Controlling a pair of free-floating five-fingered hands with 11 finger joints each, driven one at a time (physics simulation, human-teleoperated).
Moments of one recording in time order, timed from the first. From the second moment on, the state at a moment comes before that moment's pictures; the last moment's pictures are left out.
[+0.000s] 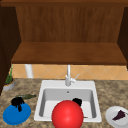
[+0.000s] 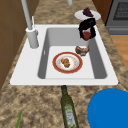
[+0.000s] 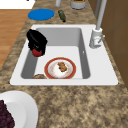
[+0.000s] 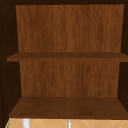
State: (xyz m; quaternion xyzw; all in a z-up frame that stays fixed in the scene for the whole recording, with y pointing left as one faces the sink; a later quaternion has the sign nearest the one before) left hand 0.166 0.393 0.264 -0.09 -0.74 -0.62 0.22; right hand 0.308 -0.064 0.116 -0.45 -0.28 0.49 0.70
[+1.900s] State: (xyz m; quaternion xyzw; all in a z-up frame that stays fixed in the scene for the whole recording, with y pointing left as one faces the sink) left hand 0.166 0.393 0.264 -0.09 -0.74 -0.62 0.22; right hand 0.411 -0.066 -0.075 -0.39 -0.31 0.51 0.70
